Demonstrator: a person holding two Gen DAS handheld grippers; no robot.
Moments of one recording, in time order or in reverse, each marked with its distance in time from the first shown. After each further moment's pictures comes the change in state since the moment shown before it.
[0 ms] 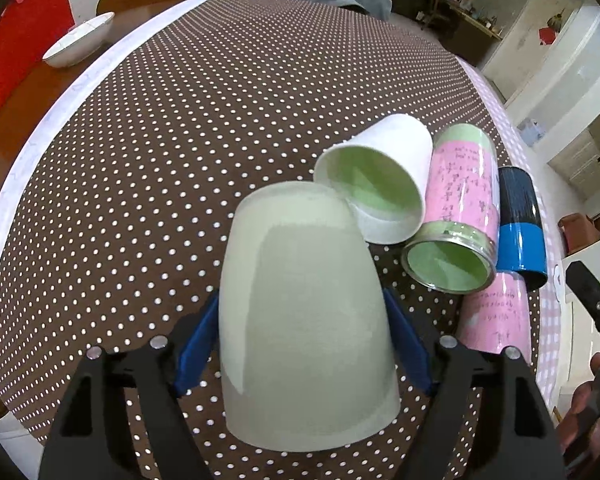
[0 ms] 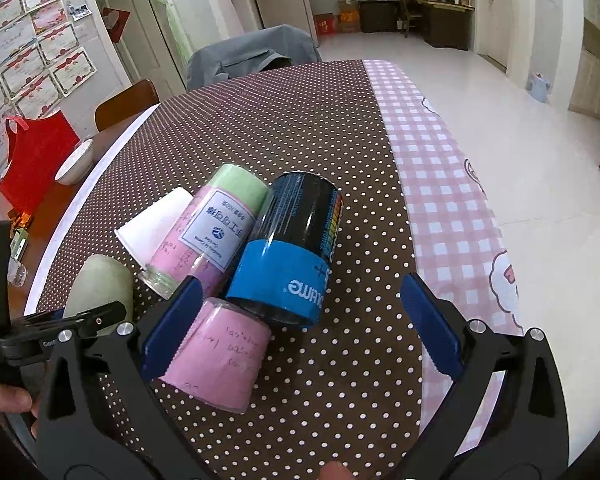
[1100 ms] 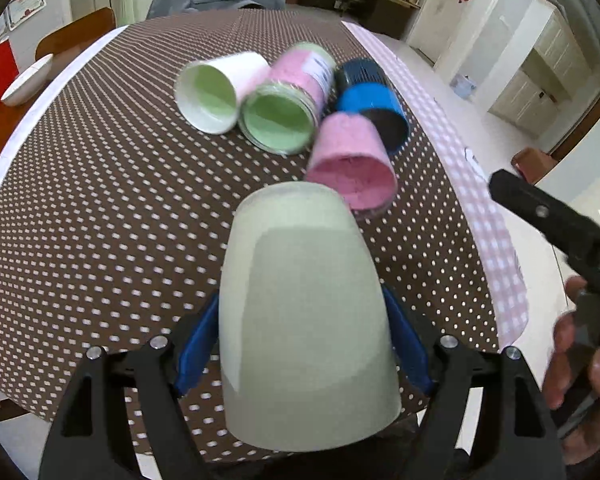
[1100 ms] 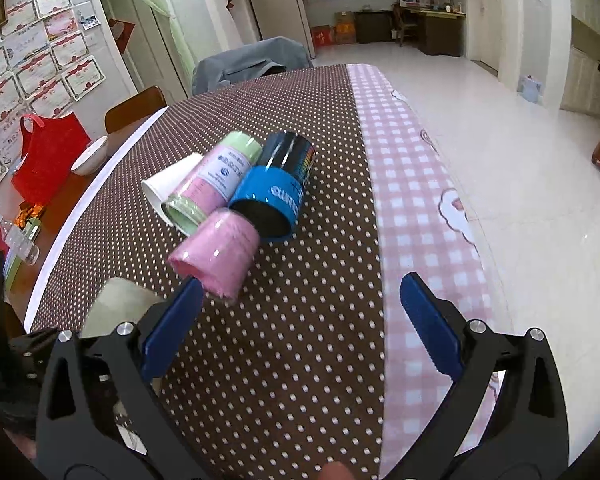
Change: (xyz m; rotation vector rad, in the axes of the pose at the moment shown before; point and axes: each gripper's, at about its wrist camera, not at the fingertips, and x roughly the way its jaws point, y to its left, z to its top) left arm -0.073 -0.082 -0.151 0.246 -0.024 -0.123; right arm -0.069 -0.024 -0.077 0.020 -0.046 0.015
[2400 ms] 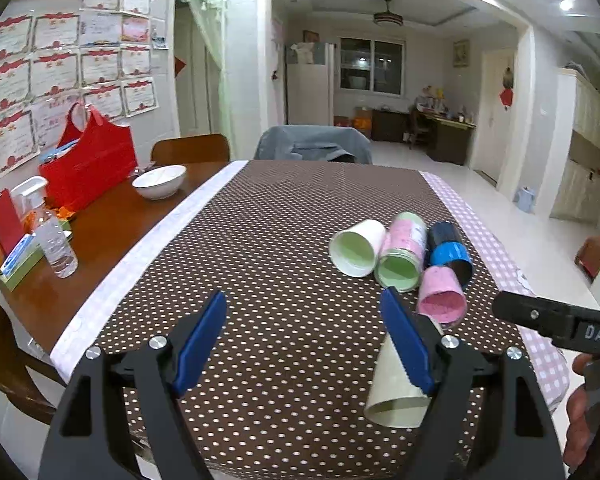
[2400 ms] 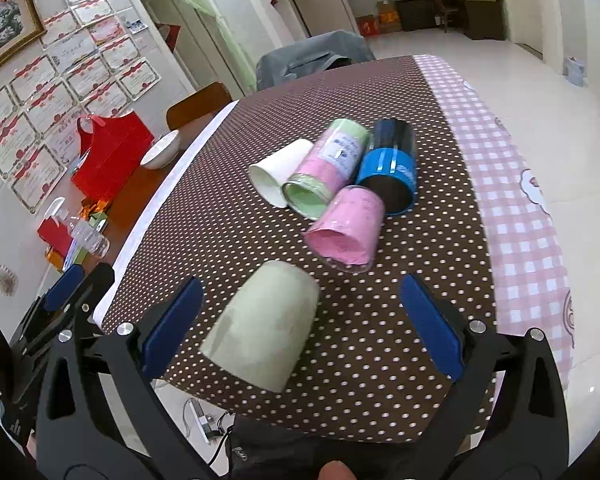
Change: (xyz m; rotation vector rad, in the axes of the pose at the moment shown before) left arm -0.160 0.058 -0.039 -0.073 -0.552 0.322; right arm -0.029 0.080 -0.009 0.006 0.036 0.214
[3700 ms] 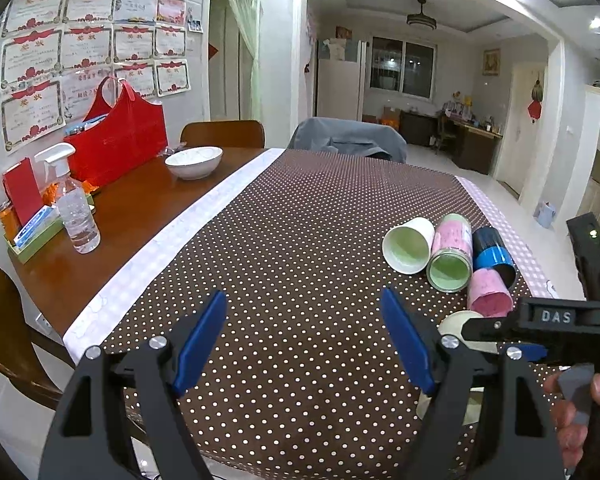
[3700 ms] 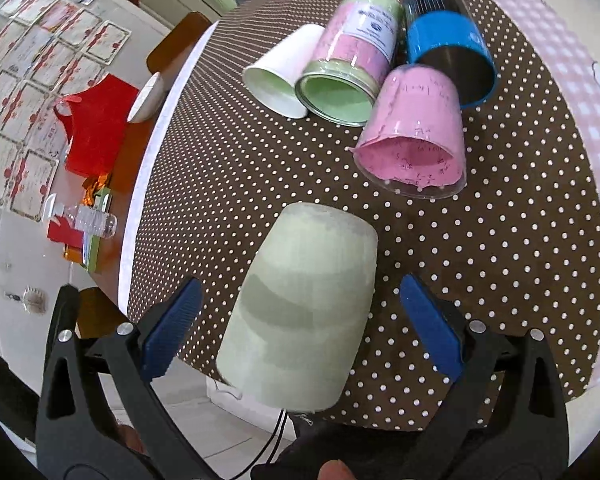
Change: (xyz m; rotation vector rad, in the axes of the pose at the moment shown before) left arm 0.022 0.044 -0.016 -0.075 0.030 0.058; right arm 0.100 0.003 -0.001 0.227 0.354 0.072
